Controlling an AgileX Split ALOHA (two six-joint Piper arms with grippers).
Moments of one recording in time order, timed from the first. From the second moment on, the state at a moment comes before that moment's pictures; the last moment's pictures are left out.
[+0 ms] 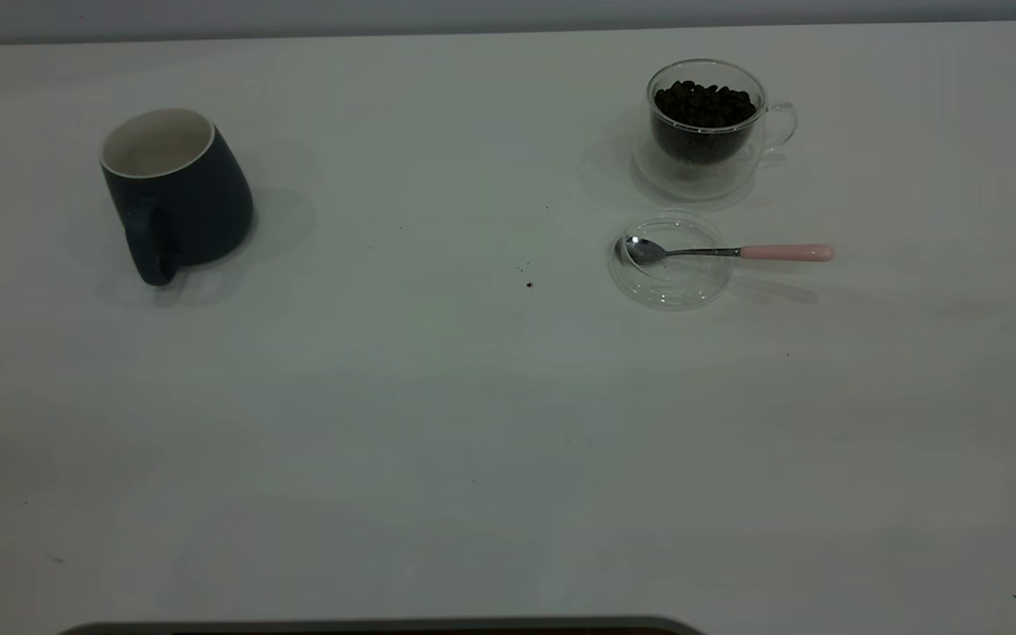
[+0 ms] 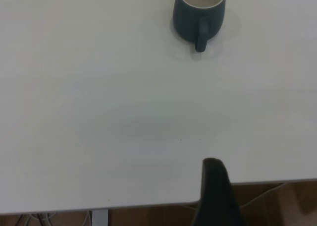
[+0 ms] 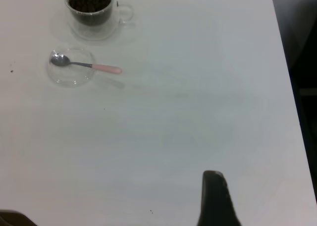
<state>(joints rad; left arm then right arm) -0.02 -0.02 -0.49 -0.03 1.13 0.02 -0.02 0.03 -0.47 0.03 1.12 -0.08</state>
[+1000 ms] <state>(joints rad) -0.02 0.03 -0.52 0.03 1.13 -0.06 -0.02 0.03 -0.47 0.03 1.12 -0.08</state>
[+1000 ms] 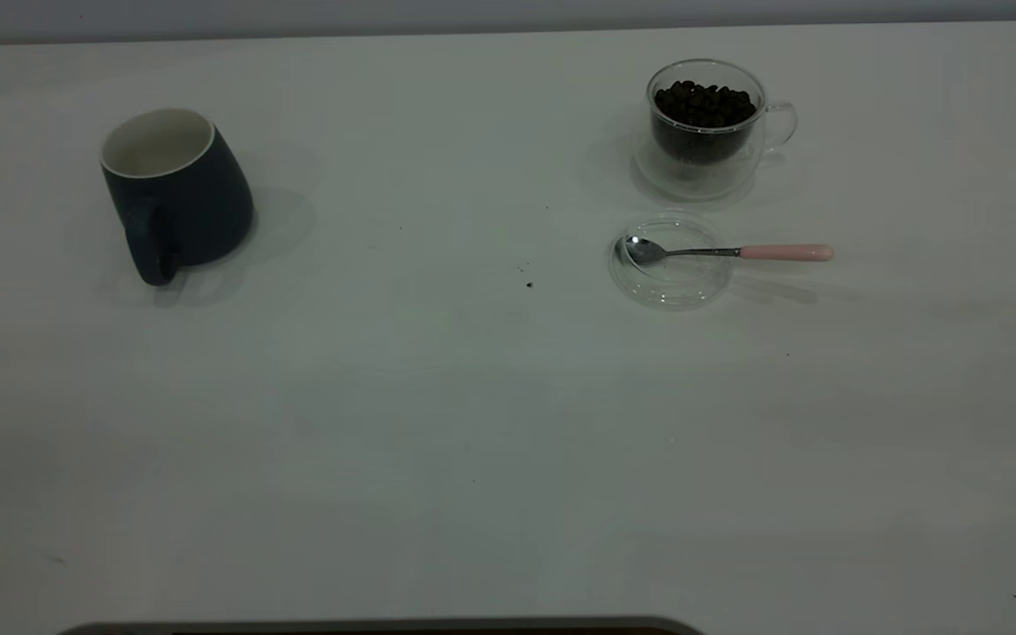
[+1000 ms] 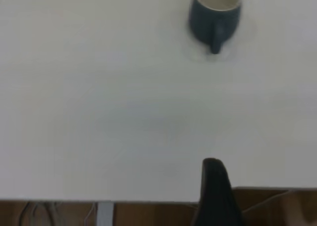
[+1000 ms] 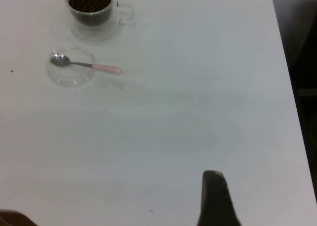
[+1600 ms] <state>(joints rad) -0.02 0.99 -0.84 0.09 0.65 0.07 -0.02 0.03 -0.47 0.03 1.12 -0.08</state>
